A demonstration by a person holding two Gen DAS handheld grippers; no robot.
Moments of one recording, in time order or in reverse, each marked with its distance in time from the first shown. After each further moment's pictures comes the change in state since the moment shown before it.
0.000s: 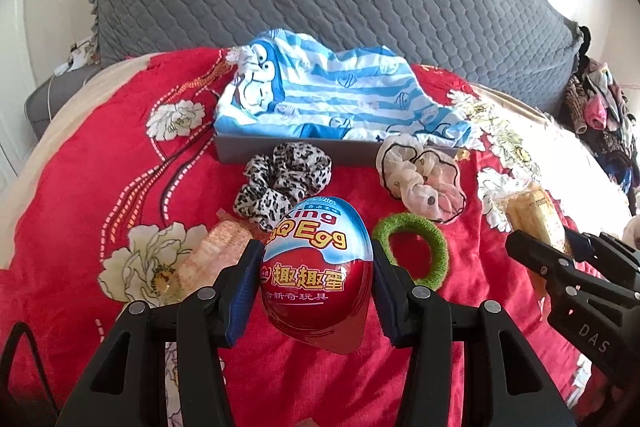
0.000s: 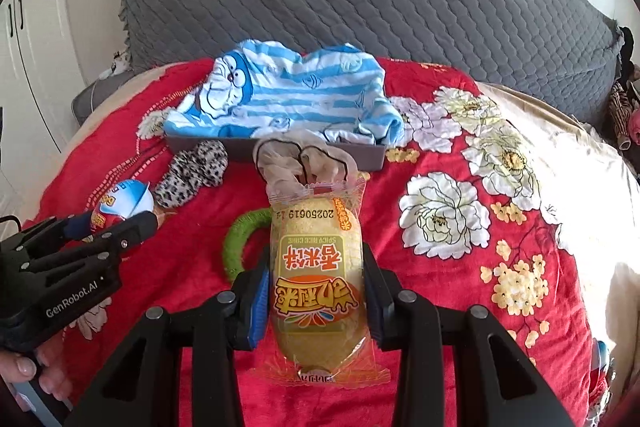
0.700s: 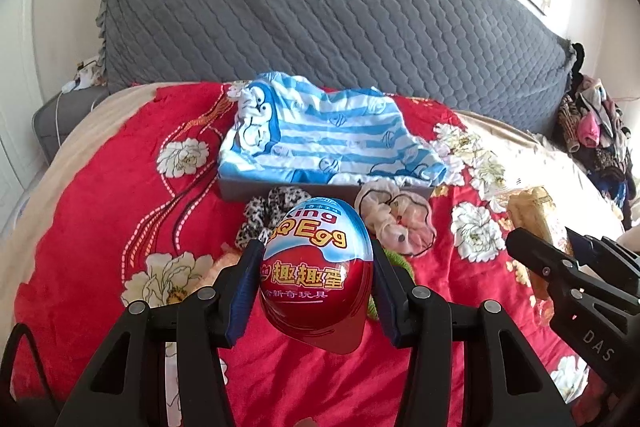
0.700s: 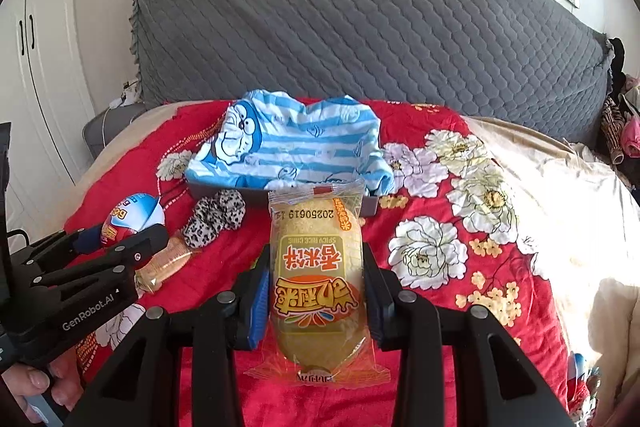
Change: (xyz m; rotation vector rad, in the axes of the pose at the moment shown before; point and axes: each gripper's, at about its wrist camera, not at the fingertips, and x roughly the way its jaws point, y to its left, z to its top) left arm -0.047 -0.016 0.025 -0.006 -0.080 -0.003; right arm -0.054 0.001 0.024 0.005 -0.110 0.008
